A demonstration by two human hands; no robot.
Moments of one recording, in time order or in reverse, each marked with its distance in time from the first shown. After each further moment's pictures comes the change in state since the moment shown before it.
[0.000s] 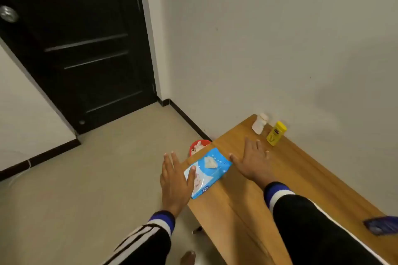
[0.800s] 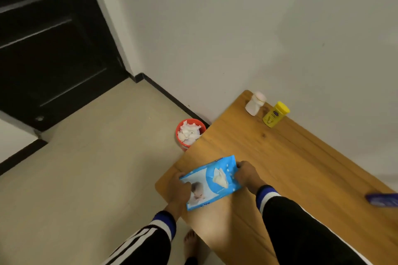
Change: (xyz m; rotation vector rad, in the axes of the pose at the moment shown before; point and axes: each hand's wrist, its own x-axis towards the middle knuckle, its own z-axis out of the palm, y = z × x) left_hand 0.087 -0.017 0.083 -0.517 -0.413 -0.583; right_hand 0.075 0.052 0.120 0.361 -0.431 0.475
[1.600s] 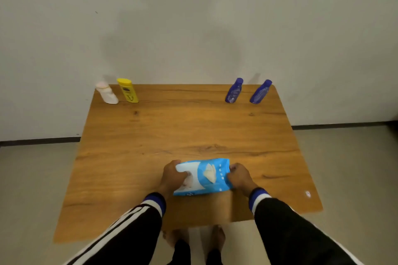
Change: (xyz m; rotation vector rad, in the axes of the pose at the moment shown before) left_hand -0.109 -0.040 0.214 0.798 -0.701 0.442; right_hand -0.173 0.307 0.038 0.764 0.391 0.506
